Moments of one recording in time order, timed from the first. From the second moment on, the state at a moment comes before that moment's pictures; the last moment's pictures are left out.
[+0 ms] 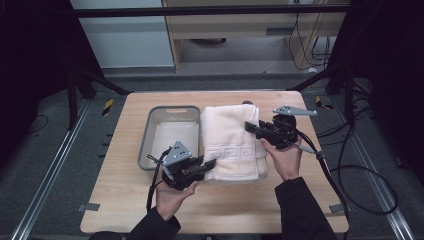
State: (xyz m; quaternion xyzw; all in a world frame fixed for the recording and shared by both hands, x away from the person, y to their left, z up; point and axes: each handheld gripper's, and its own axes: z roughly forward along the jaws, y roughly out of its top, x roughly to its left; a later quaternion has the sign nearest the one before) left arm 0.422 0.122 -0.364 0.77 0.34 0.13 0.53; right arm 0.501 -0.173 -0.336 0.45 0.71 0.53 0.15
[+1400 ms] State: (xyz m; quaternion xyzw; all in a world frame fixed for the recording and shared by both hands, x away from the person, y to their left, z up) left arm 0.435 0.210 -0.344 0.72 0.39 0.18 0.54; right arm 0.538 -0.071 -0.299 0.40 0.72 0.54 0.16
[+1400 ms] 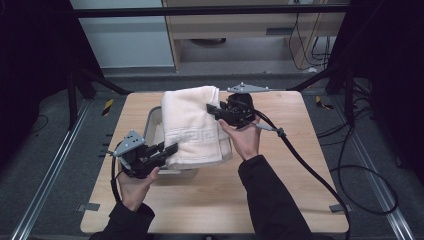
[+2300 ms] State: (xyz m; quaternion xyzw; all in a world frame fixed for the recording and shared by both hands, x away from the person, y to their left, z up) left arm 0.449 0.251 -0.346 0.70 0.43 0.20 0.54; right arm 0.566 -0.021 -0.302 0.39 0.73 0.54 0.15
